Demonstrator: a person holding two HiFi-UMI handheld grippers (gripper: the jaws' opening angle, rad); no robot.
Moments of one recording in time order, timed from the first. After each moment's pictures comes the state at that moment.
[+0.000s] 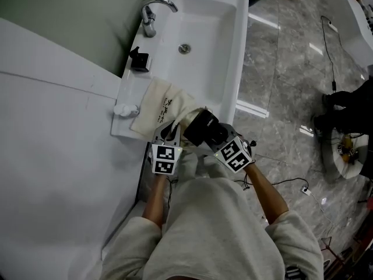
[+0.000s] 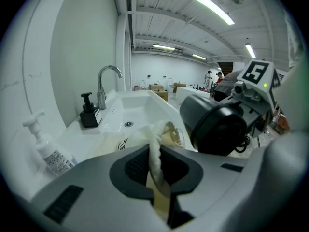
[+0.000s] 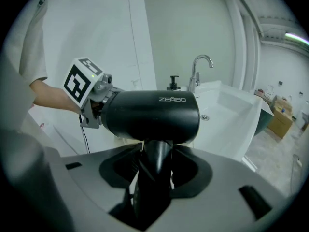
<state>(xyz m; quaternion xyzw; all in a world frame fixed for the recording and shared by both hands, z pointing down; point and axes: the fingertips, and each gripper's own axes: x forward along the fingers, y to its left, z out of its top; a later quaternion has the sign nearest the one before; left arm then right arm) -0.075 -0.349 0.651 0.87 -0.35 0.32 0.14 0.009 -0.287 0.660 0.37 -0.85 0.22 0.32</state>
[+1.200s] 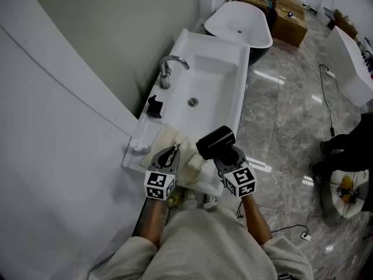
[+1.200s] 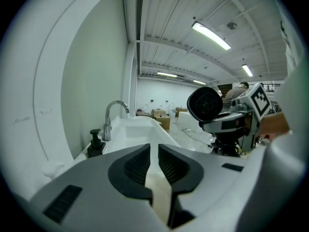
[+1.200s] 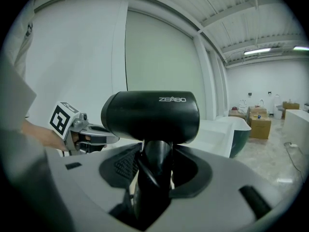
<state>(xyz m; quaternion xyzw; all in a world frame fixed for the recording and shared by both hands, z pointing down) -0.072 -0.383 0.533 0.90 -0.38 0.17 0.11 0.067 -0.351 0.520 0.52 -0.83 0.14 0.12</state>
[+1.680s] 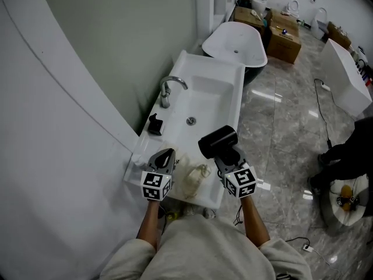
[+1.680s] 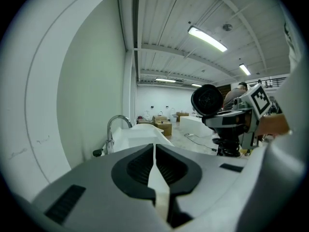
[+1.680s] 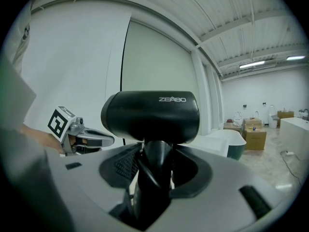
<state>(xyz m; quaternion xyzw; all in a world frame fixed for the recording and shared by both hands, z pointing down) -0.070 -0.419 0.481 0.91 -0.39 0.15 0.07 0.090 -0.382 0.460 0.56 -0.82 0.09 0.08</state>
